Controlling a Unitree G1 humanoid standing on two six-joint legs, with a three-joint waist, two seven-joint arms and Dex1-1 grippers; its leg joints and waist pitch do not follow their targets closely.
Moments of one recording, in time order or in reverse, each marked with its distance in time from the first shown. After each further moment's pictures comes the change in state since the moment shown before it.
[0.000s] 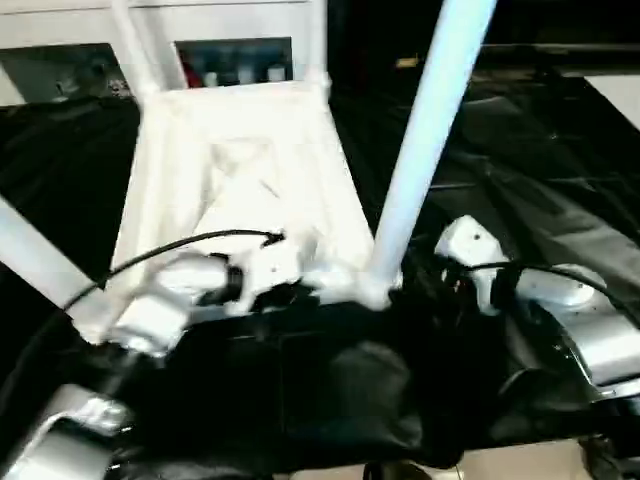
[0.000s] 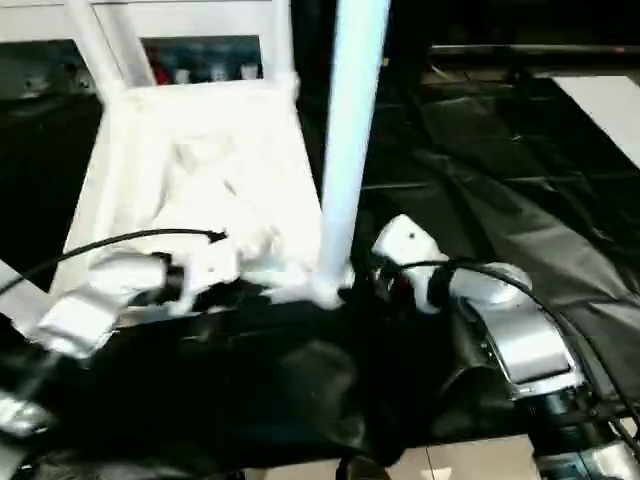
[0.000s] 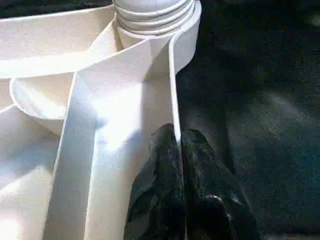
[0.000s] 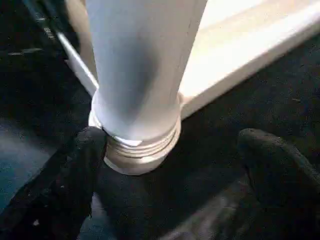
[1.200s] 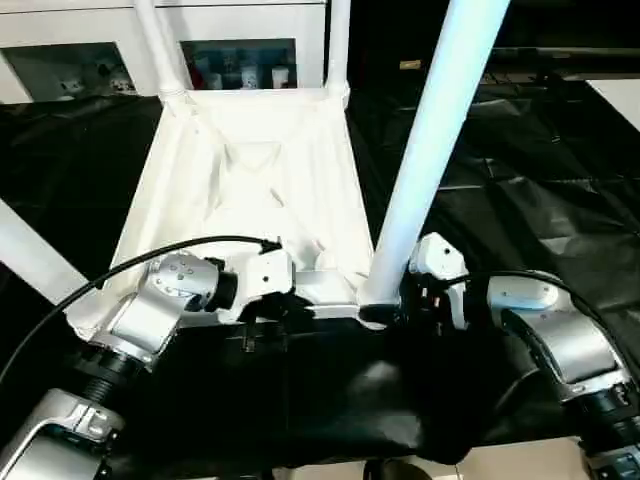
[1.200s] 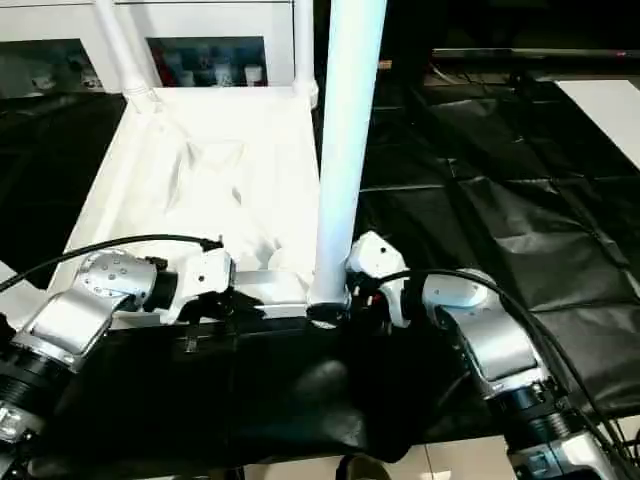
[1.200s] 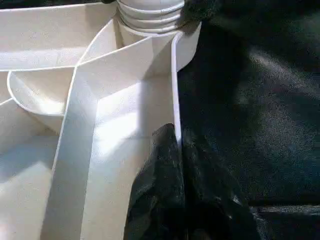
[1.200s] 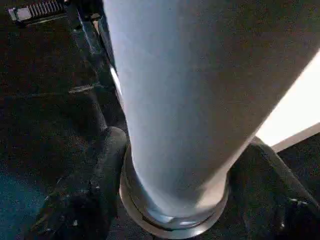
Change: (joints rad) left arm 0.006 0.014 -0.008 -0.018 -0.015 0.020 -0.049; right arm -0.039 0.086 0.062 0.115 0.040 -0.086 0.096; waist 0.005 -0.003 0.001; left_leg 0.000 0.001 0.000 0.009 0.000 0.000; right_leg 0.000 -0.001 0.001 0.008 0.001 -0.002
